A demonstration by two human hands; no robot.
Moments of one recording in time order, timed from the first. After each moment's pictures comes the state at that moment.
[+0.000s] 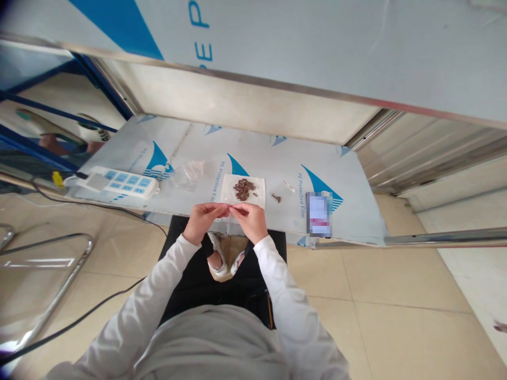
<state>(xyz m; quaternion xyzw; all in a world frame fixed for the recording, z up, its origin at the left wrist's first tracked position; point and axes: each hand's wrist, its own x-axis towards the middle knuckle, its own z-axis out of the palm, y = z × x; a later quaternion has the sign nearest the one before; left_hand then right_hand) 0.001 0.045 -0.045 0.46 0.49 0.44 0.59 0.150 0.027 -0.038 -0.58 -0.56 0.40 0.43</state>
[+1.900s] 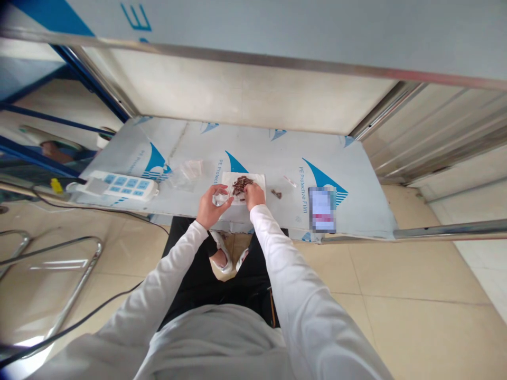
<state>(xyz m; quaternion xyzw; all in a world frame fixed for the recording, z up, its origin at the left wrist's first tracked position) 0.013 0.080 -0.067 0.69 0.50 0.44 0.29 0.177 0.117 -0.100 -0.71 -0.63 0.20 0.24</state>
